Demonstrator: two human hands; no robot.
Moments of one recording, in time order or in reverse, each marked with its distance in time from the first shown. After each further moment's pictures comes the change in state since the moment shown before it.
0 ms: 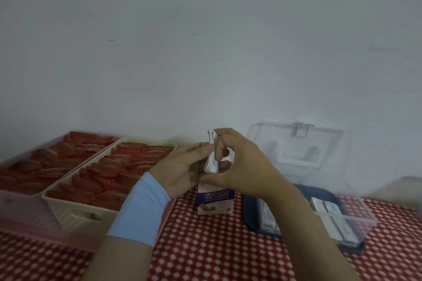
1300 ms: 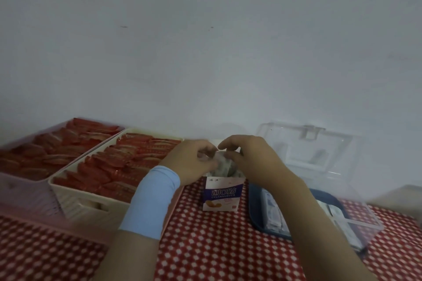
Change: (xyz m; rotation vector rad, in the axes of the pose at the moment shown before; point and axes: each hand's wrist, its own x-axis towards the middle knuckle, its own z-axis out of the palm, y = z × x) left_hand 0.020 -0.017 -0.039 1.076 0.182 0.205; right_hand 0.022 0.020 0.005 -0.280 -0.126 0.301
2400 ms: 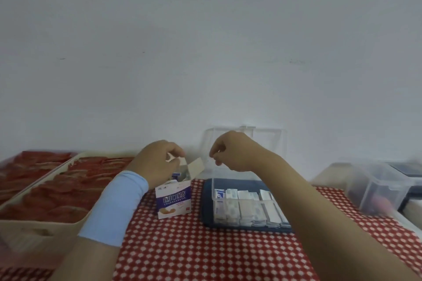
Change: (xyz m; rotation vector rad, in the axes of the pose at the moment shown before) left_hand 0.004 0.065 0.013 0.236 0.062 0.092; right_hand -0.032 0.043 -0.087 -0.048 -0.130 0.188
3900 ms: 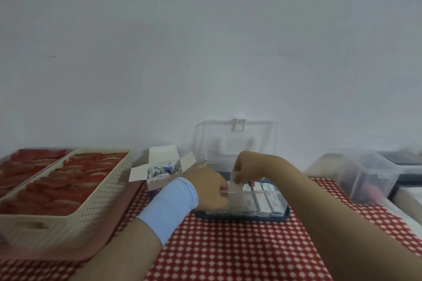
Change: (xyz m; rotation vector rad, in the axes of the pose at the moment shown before) left_hand -0.007 0.077 0.086 0.437 -0.533 0.311; right_hand -0.009 0.077 0.015 -0.152 -0.341 0.199
